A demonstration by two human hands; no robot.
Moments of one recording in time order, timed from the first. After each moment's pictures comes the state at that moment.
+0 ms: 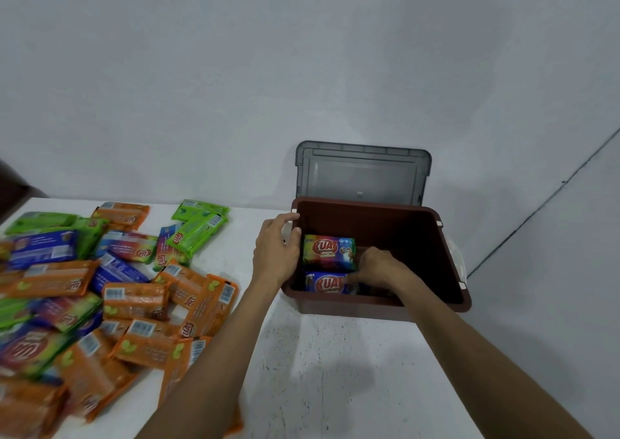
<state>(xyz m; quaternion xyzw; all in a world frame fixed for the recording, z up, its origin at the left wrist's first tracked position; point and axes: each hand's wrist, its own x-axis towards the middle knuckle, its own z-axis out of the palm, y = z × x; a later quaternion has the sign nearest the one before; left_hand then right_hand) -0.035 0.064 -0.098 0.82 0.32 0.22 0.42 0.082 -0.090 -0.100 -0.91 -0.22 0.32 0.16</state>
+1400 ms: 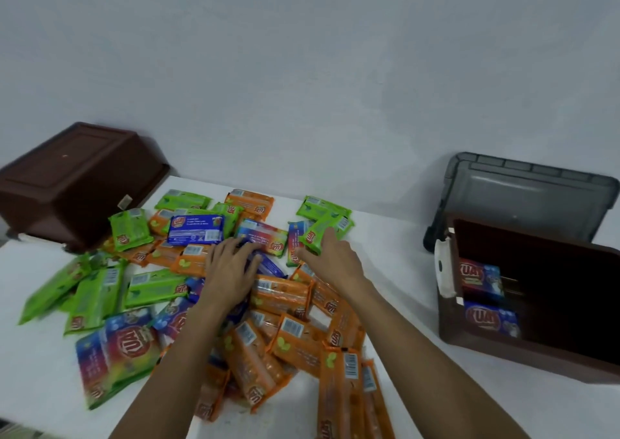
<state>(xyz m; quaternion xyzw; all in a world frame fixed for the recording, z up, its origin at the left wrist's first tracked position) -0.251 0.323 -0.173 0.91 0.38 0.11 0.14 -0.089 0.187 -0.126 -0.89 -0.33 0.22 0.23</state>
